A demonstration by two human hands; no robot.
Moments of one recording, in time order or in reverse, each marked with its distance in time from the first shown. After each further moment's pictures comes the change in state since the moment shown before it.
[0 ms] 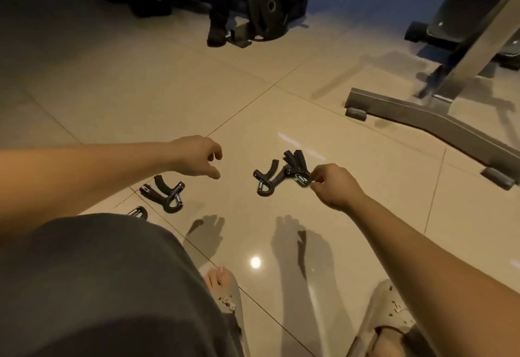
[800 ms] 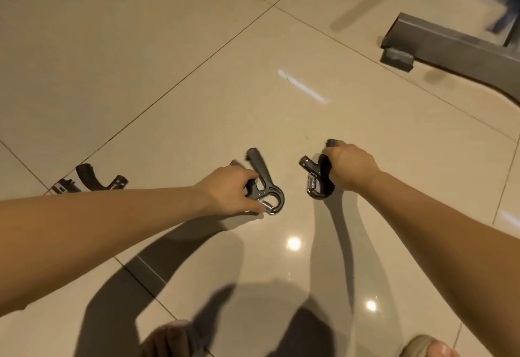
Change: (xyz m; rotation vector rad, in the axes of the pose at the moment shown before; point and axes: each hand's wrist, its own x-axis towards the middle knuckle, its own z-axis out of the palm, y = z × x) left_hand 0.210 0.039 0.170 -0.249 -0.070 0.145; right_hand 0.221 0.108 0.092 -0.470 -0.277 -0.060
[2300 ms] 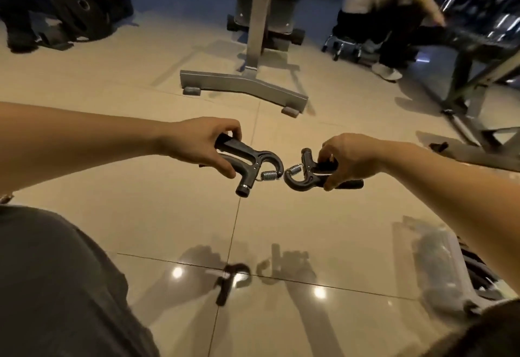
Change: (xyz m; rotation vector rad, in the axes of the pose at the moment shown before) left_hand -0.336 0.433 -0.023 0.051 -0.122 0.616; right_hand -0.675 0.155 -0.037 0.031 0.007 0.275
